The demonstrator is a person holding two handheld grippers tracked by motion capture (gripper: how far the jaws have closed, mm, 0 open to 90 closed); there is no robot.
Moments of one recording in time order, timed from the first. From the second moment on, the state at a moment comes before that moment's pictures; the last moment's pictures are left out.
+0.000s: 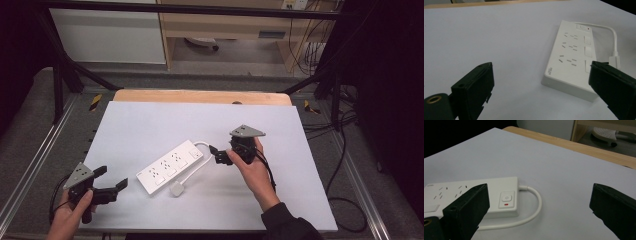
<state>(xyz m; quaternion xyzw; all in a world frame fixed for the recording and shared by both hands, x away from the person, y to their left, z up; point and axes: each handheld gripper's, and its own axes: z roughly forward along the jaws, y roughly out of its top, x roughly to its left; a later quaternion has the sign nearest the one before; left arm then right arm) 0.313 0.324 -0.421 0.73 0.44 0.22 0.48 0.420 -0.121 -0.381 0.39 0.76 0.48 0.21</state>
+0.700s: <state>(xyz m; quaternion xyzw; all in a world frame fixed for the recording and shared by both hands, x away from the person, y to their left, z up) 0.312 0.323 -0.421 0.73 0.44 0.22 0.48 0.406 -0.206 -0.384 0.44 0.71 0.49 0.24</state>
